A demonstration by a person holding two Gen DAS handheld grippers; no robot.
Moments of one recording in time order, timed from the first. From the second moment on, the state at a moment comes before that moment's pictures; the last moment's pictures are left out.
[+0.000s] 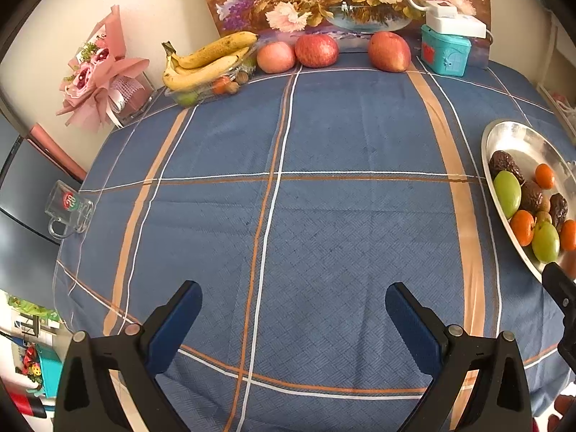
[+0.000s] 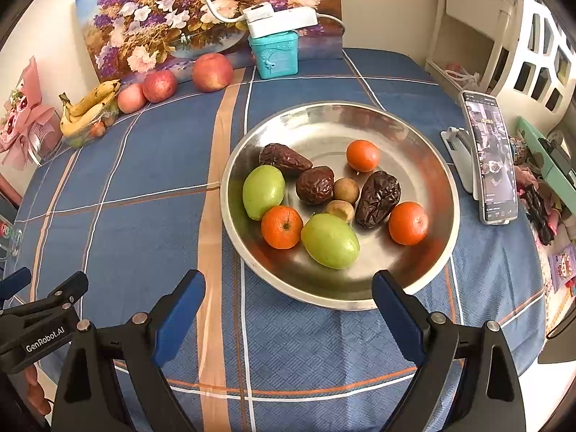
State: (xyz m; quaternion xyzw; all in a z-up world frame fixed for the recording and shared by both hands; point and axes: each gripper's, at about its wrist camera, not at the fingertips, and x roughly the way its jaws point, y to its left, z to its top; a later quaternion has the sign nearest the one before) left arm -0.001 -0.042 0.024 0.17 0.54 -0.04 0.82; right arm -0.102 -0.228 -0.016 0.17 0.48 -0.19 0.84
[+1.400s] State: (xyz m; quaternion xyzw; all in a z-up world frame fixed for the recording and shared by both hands) left arm 0.001 -0.038 0.022 0.16 0.55 -0.04 0.82; right arm -0.100 -0.223 -0.017 0.16 0.49 -0.19 0.84
